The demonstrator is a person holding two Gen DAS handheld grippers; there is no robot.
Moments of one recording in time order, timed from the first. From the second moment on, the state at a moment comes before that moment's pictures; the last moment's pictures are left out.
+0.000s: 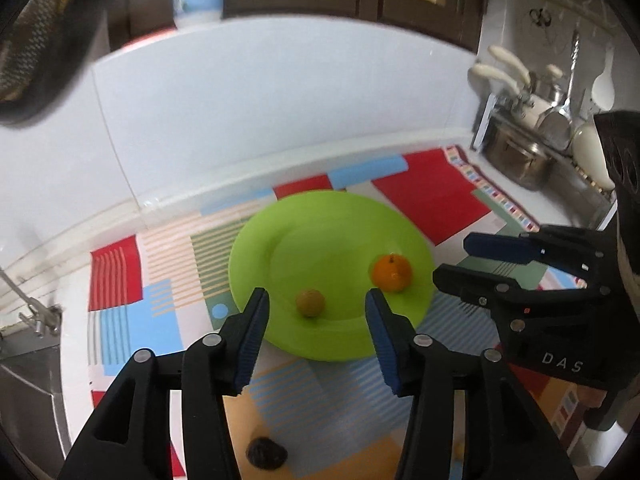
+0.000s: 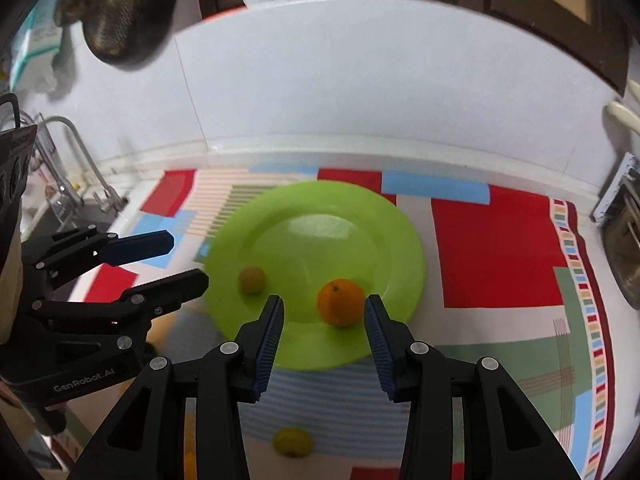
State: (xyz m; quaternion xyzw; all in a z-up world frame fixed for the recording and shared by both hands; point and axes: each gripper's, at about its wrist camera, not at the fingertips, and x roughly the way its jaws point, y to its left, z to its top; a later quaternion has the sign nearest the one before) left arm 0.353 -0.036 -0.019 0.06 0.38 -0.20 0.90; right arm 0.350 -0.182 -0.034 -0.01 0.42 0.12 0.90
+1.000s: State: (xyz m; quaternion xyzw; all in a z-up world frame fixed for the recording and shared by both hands) left arm 0.206 -0.001 0.017 0.04 0.31 -0.13 0.94; right arm 0.200 -0.169 0.017 -0.01 0.29 0.09 0.95
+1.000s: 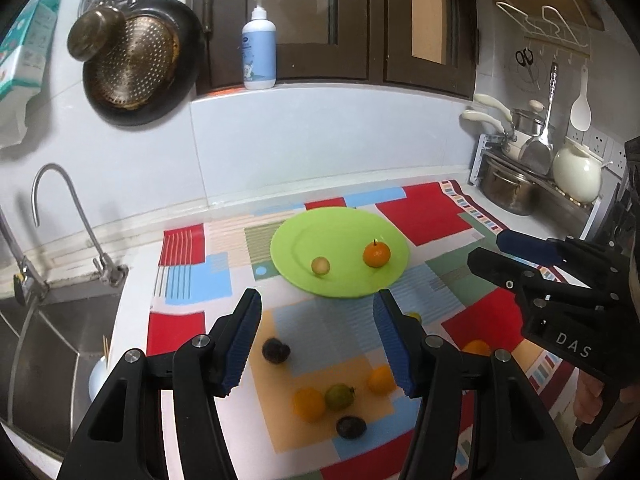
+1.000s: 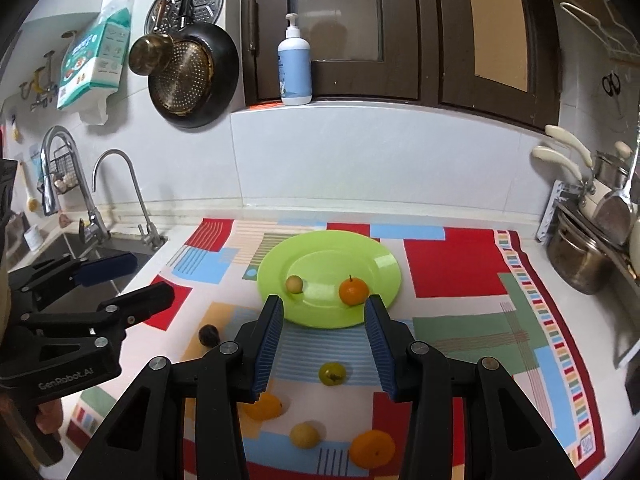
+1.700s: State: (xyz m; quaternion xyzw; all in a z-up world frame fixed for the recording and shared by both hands) left arm 0.159 -0.003 -0.036 0.04 0.33 -0.10 0.94; right arm 0.168 -0.161 -0.038 -0.04 0.34 0.11 0.93
